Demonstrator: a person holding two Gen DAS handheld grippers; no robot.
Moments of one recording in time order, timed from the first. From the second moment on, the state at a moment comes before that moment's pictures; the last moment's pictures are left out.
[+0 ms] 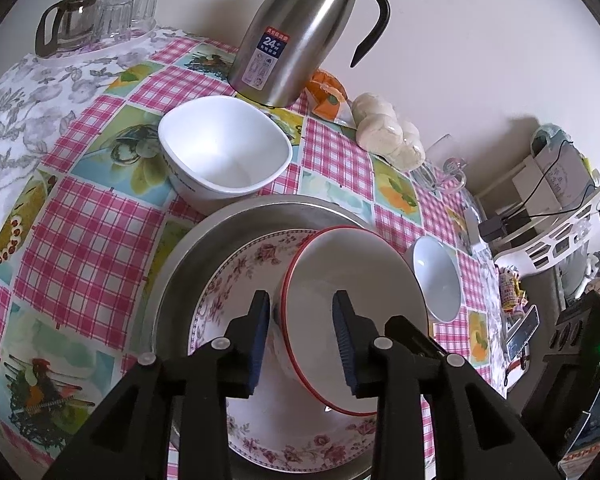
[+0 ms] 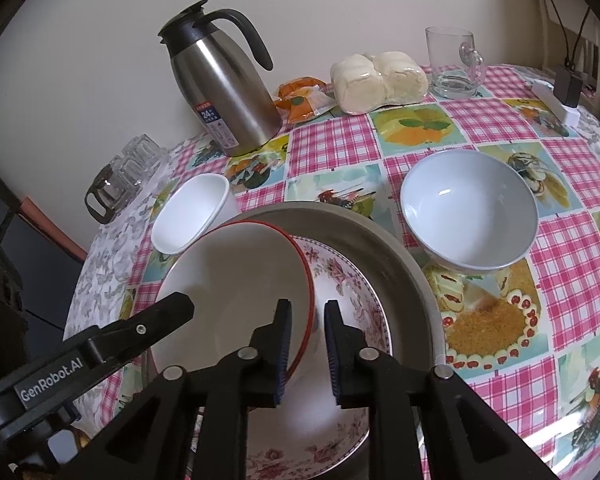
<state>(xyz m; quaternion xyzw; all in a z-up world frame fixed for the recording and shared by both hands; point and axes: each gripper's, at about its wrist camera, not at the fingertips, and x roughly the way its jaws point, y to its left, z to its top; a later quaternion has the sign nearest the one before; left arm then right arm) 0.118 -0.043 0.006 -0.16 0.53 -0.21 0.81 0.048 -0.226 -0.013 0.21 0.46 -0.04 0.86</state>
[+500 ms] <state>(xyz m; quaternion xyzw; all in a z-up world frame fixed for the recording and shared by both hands) 0.112 -0.038 0.022 -0.12 0.53 -0.17 0.82 0.041 -0.233 -0.004 0.20 0.47 -0.08 0.86</state>
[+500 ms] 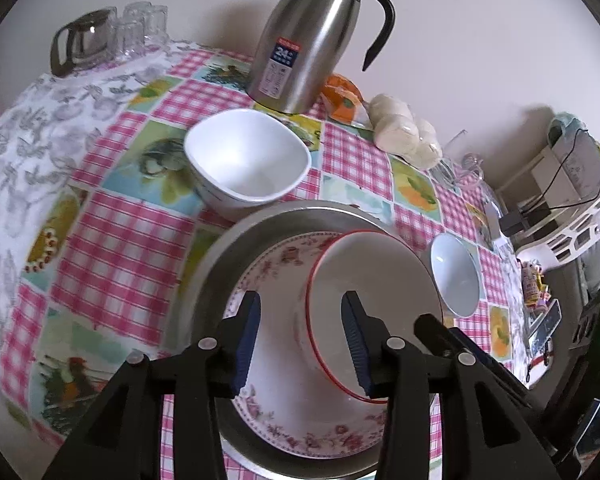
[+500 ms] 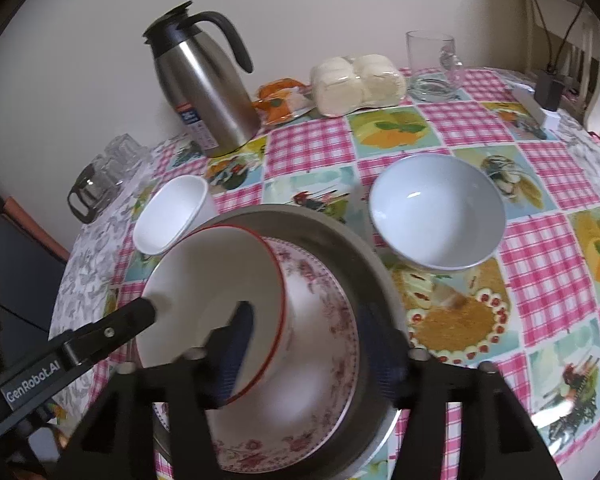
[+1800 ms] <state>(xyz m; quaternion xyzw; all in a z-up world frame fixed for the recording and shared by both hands) 0.120 -0.002 0.029 -0.09 0.47 -0.06 0.87 0.034 -0.229 0.008 0.16 0.45 -0.09 0.87</state>
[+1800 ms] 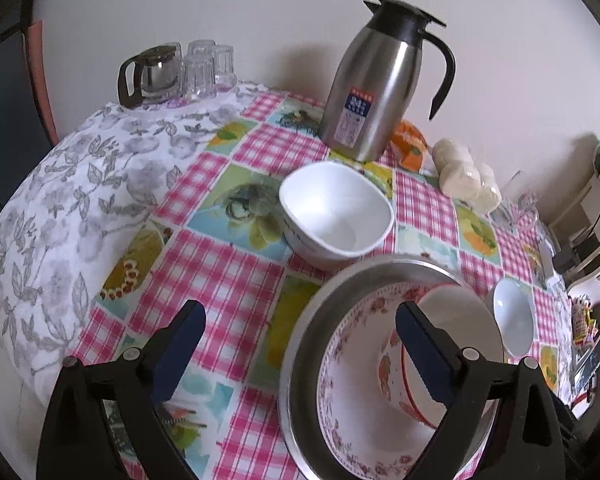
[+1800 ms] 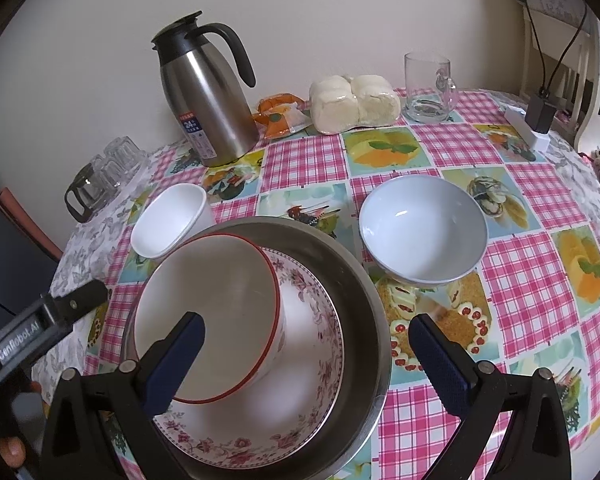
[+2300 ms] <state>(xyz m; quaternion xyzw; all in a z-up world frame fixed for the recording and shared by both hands) 0.144 0.036 0.018 -0.14 0.45 -0.05 0.88 0.038 -0.218 0.025 0.16 0.42 -0.08 0.89</state>
